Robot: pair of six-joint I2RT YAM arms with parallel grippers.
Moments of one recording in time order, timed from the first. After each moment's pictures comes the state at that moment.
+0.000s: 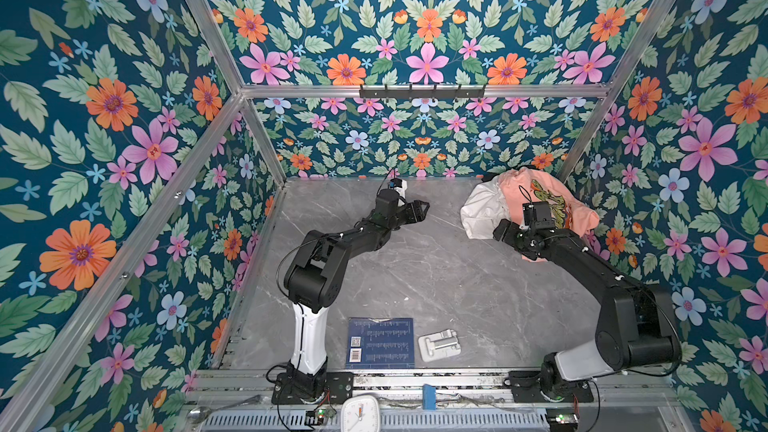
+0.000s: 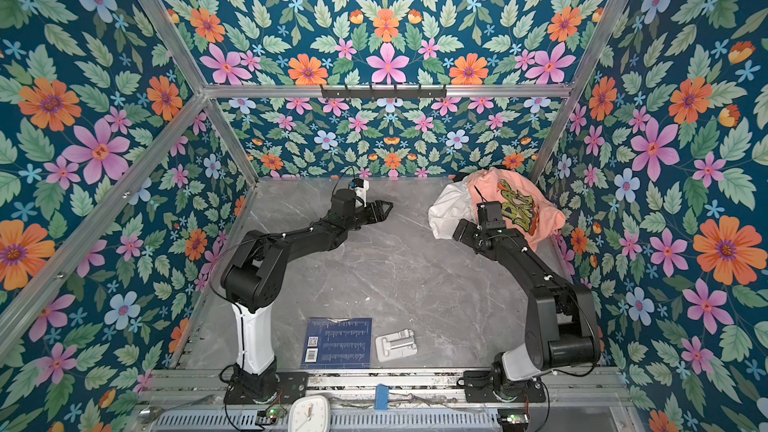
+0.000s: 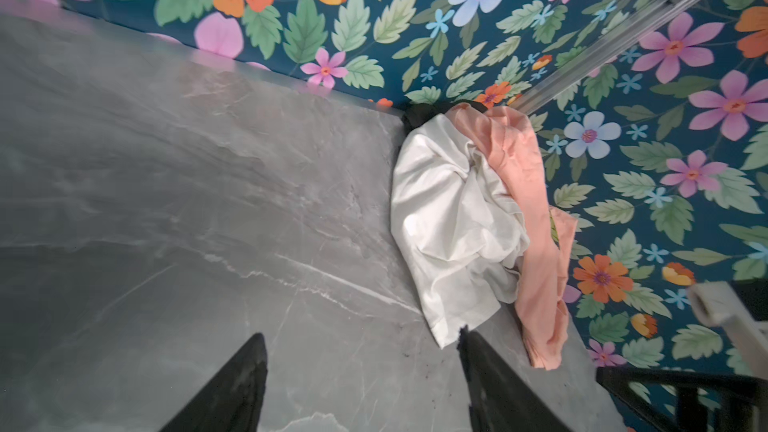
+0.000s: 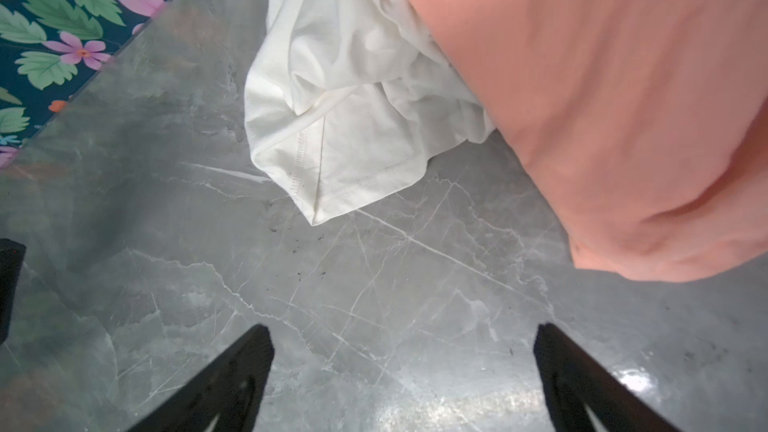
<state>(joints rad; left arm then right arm) -0.50 2.05 1.32 0.39 0.31 -0.61 0.10 1.52 1.02 -0.45 -0.06 0.62</state>
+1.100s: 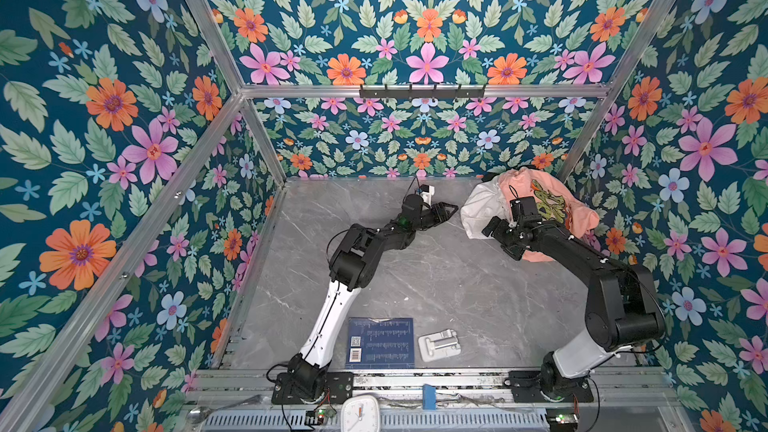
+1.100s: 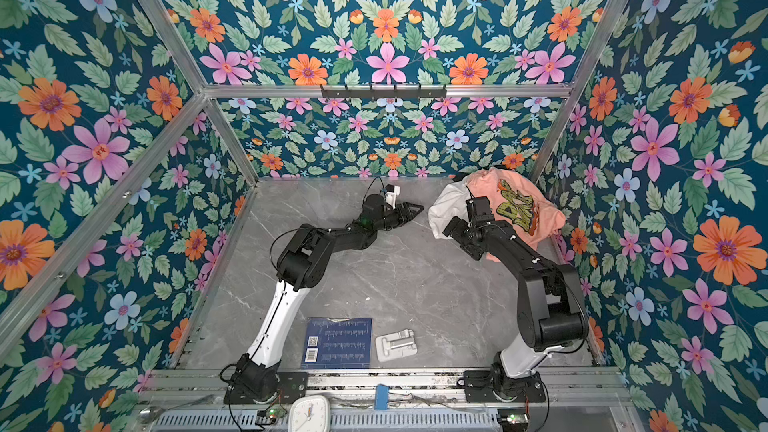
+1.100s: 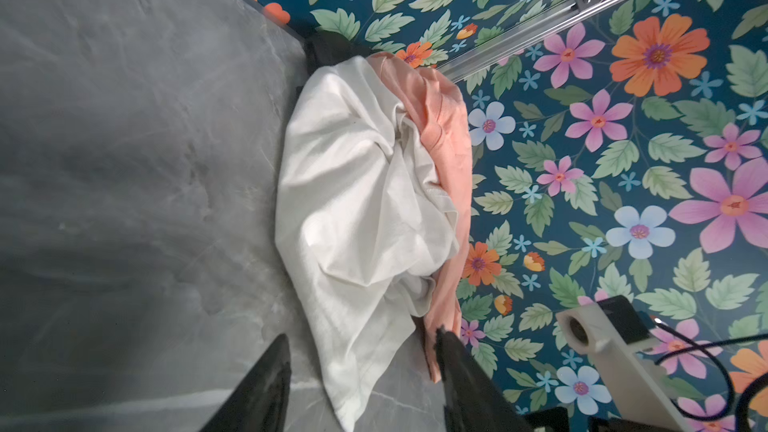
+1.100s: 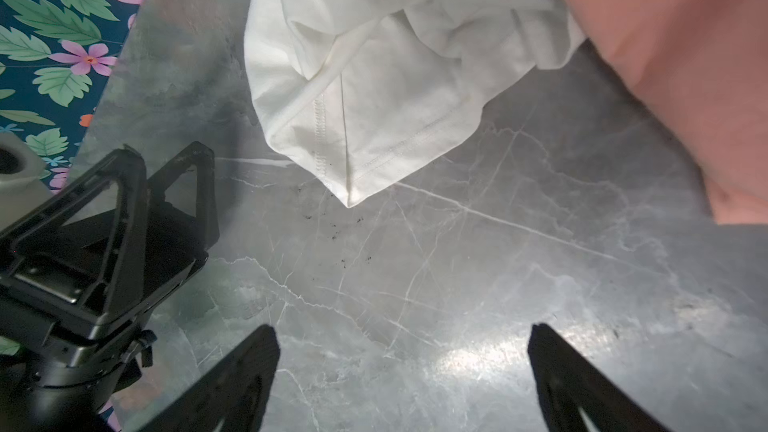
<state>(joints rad) -0.59 2.52 1.71 0.64 0.52 -1.00 0.14 1.62 1.09 -0.47 -0.15 0.79</state>
